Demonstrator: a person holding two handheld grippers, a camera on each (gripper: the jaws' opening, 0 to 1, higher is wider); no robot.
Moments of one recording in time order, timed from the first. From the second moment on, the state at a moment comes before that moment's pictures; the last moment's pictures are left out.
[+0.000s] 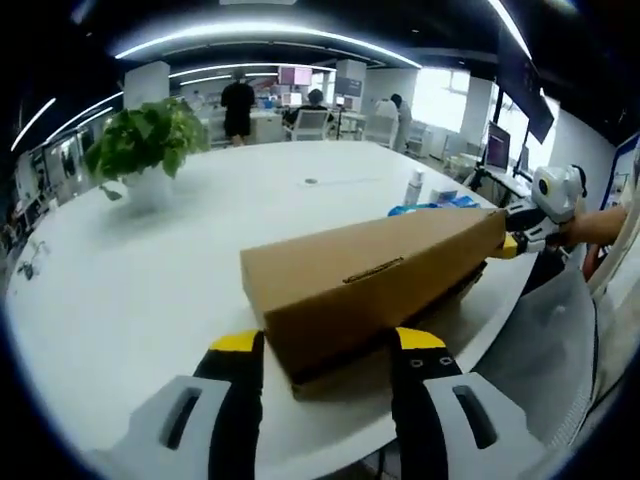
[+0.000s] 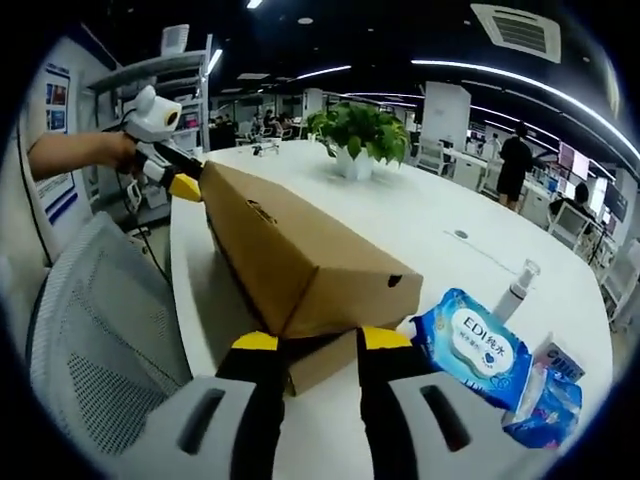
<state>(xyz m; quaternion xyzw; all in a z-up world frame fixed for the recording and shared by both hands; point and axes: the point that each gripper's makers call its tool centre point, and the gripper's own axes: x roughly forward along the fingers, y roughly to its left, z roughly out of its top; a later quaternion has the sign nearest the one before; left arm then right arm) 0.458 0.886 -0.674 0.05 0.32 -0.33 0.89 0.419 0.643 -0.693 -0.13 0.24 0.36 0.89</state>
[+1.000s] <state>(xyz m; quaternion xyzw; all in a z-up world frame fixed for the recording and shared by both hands) 0.450 0.885 -0.724 0.11 0.38 -0.33 0.86 0.410 0.657 -0.736 -0.06 0.32 0.37 0.87</state>
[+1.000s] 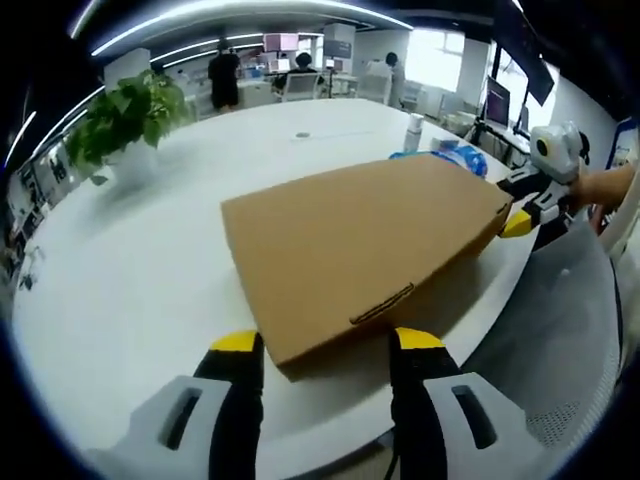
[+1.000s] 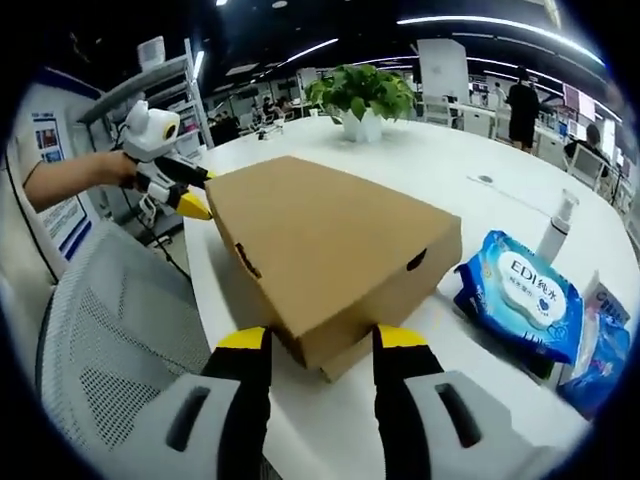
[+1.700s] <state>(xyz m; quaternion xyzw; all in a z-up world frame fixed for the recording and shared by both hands) 0.452 0.889 -0.737 0.13 0.39 -0.33 0.85 0.417 0.648 -0.745 -0.10 0.33 0.35 0.87</state>
